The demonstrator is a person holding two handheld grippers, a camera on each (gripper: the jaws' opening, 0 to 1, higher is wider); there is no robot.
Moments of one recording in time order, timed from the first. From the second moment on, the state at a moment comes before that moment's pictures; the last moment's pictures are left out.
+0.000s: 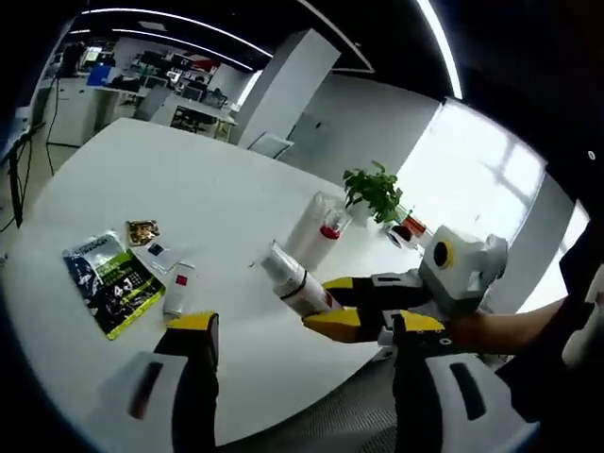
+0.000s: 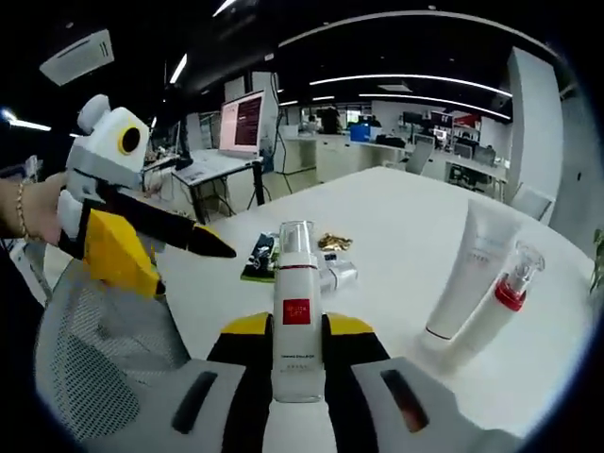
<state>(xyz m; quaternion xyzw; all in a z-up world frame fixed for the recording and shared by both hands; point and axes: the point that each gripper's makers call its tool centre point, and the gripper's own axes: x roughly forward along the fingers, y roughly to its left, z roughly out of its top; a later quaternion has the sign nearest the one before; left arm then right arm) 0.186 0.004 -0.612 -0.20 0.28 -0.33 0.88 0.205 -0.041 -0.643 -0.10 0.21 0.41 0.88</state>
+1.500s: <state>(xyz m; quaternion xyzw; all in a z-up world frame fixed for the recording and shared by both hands) 0.196 -0.067 -0.566 -0.19 0.26 -0.45 0.83 0.174 -0.062 -0.595 -0.02 0.16 0.47 0.87</state>
